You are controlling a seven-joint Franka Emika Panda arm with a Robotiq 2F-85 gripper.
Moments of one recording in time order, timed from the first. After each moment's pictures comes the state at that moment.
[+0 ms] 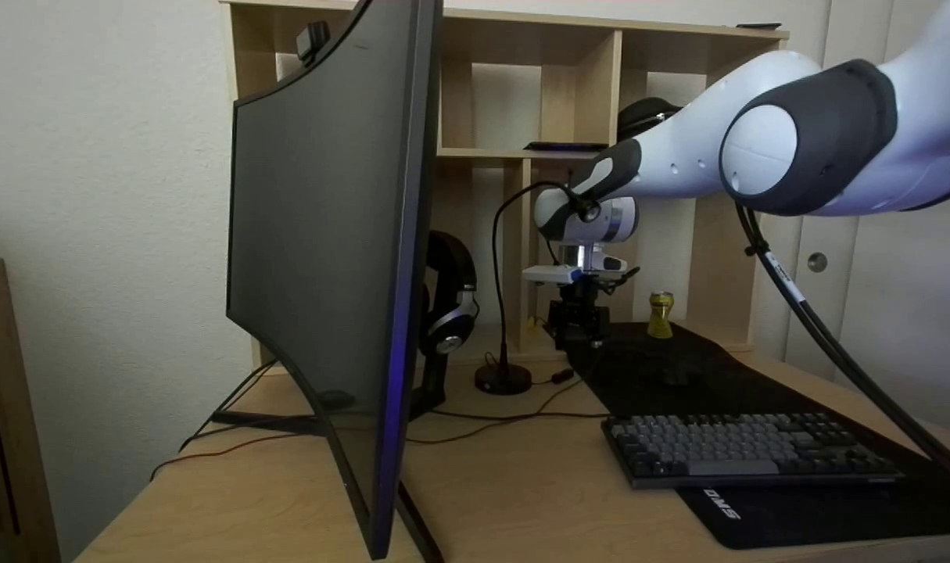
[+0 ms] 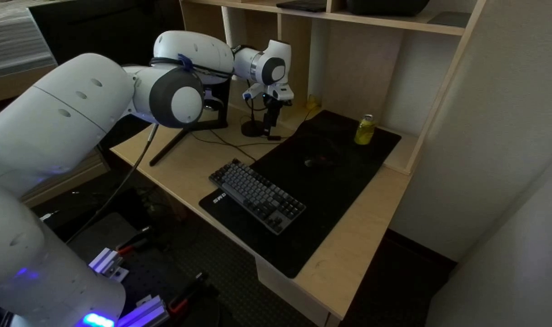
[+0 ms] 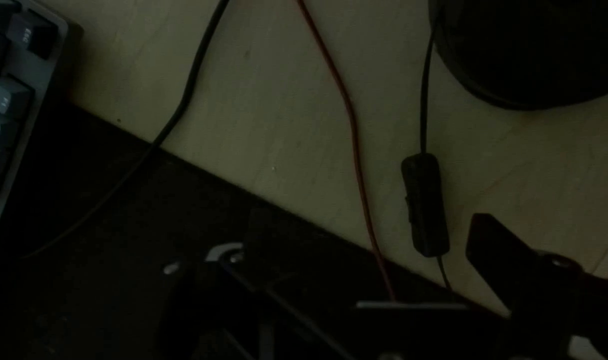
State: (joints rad) arm 0.09 1.17 -0.04 -0.76 0.11 1.82 1.24
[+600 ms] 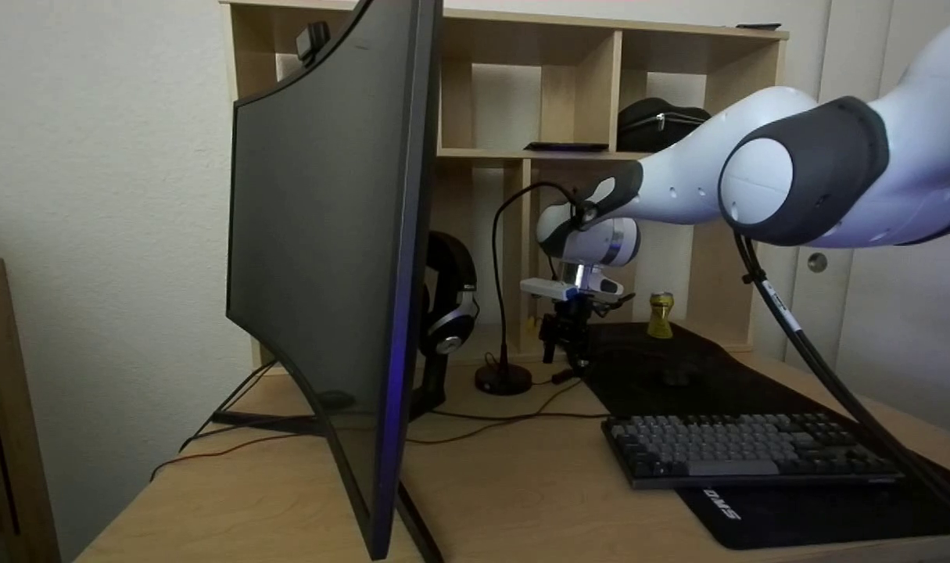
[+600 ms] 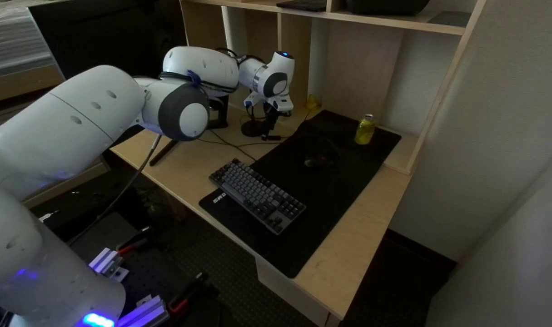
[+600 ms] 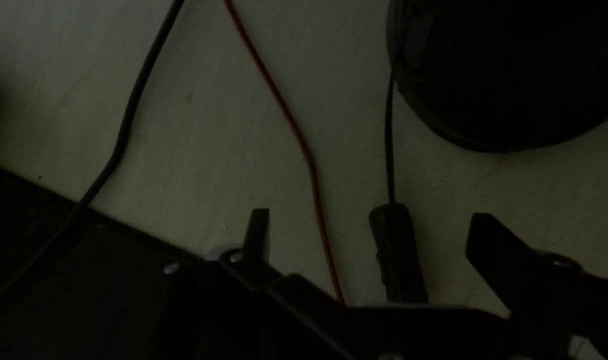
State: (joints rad) arm 0.06 1.26 0.01 -0.71 0.19 1.89 1.23
